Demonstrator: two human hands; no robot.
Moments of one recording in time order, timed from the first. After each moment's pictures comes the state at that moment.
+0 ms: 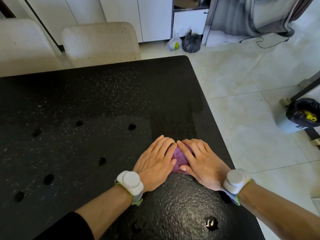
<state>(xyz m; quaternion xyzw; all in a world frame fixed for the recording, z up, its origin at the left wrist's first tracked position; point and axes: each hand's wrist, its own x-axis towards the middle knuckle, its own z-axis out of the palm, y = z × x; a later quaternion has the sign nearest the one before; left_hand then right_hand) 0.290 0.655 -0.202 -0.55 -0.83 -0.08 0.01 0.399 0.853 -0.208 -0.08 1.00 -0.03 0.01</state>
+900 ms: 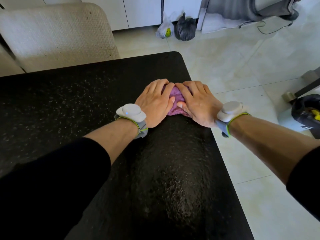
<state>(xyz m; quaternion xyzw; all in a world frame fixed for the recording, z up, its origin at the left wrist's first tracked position) 0.056 0.847 -0.225 -0.50 -0.86 -0.07 0.06 0.165 1.023 -0.221 -0.02 1.00 -0.02 -0.05</state>
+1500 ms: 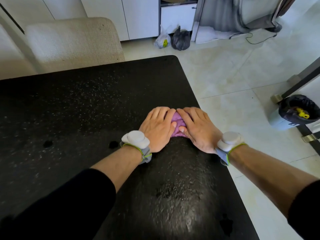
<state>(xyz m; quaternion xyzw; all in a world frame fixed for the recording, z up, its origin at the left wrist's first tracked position) 0.171 0.776 -0.218 -0.50 -0.86 -0.09 0.02 0.283 0.949 -0.219 0.01 1.00 -0.07 -0.02</state>
